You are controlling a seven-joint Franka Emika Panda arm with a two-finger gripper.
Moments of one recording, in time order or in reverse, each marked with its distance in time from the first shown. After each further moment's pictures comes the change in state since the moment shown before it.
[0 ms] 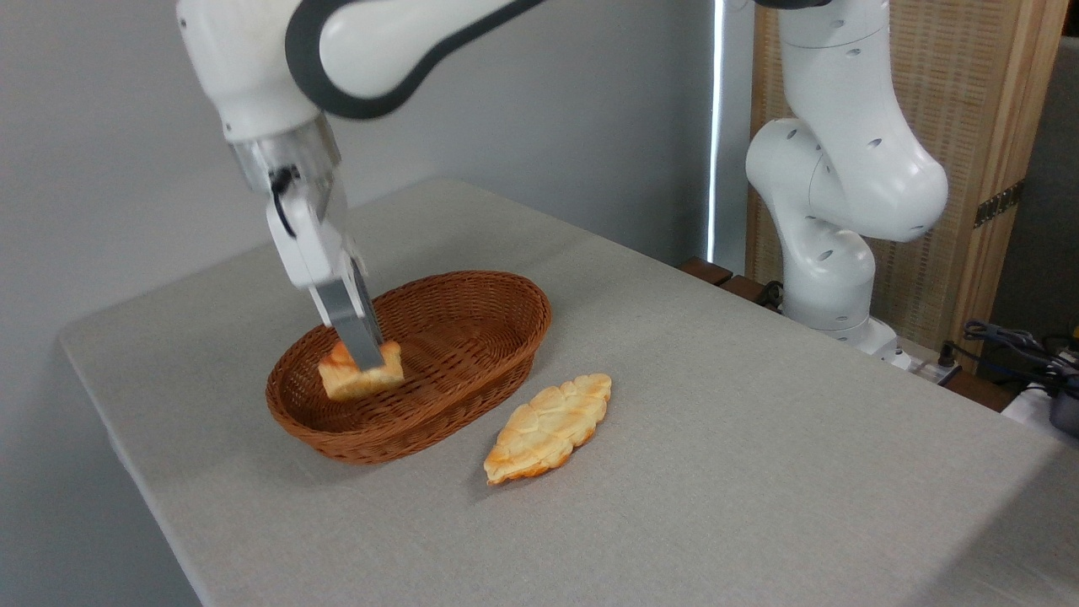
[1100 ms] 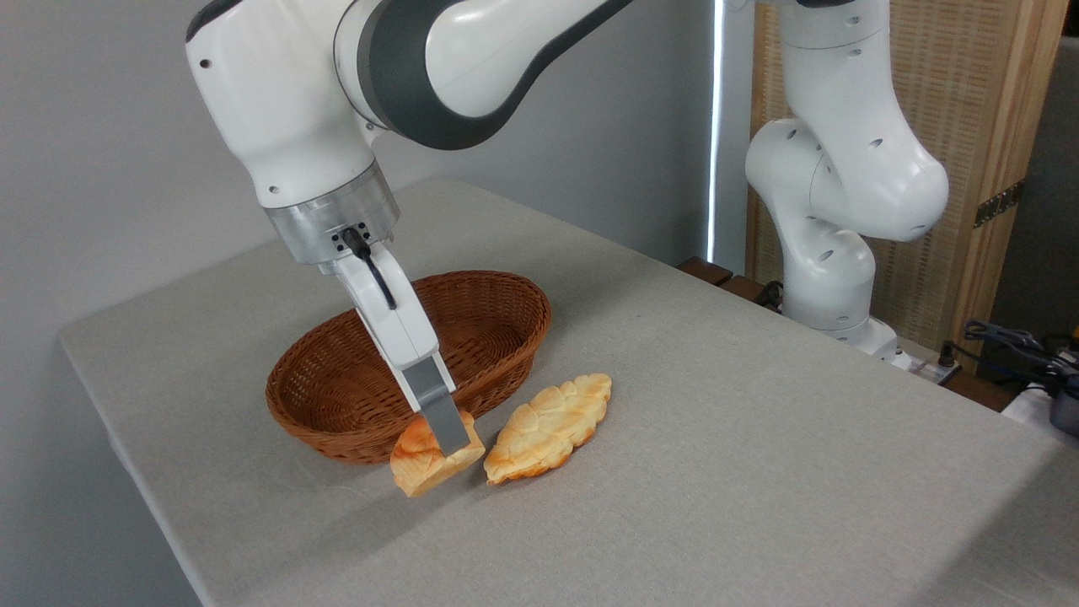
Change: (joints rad) arm 0.019 0.017 0.269 0.028 -0.010 -0.069 0.017
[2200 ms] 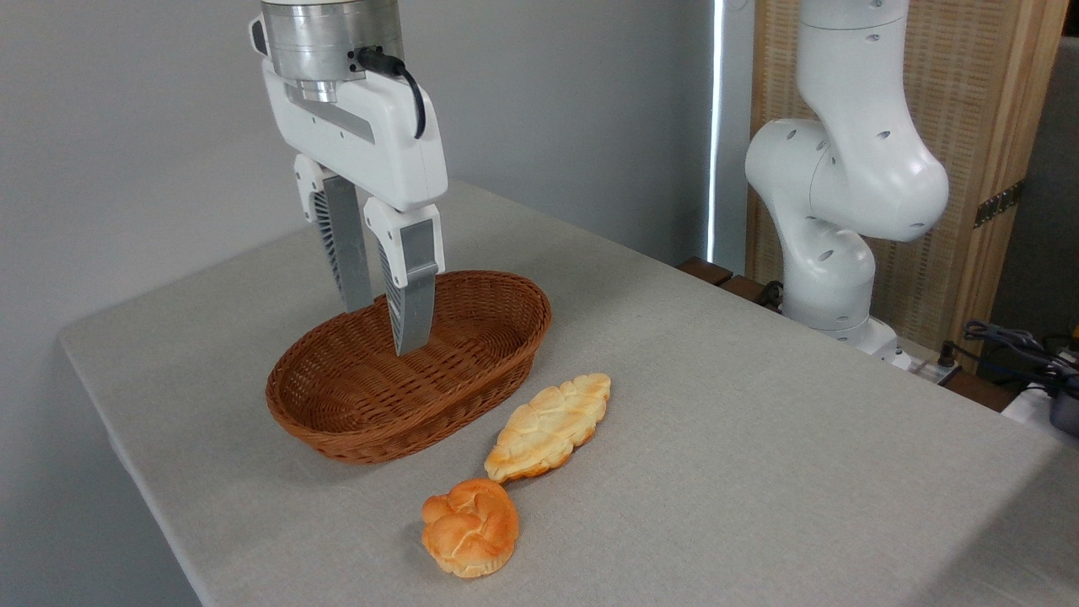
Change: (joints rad) arm 0.000 -0.161 0.022 0.038 -0.164 0.048 -0.187
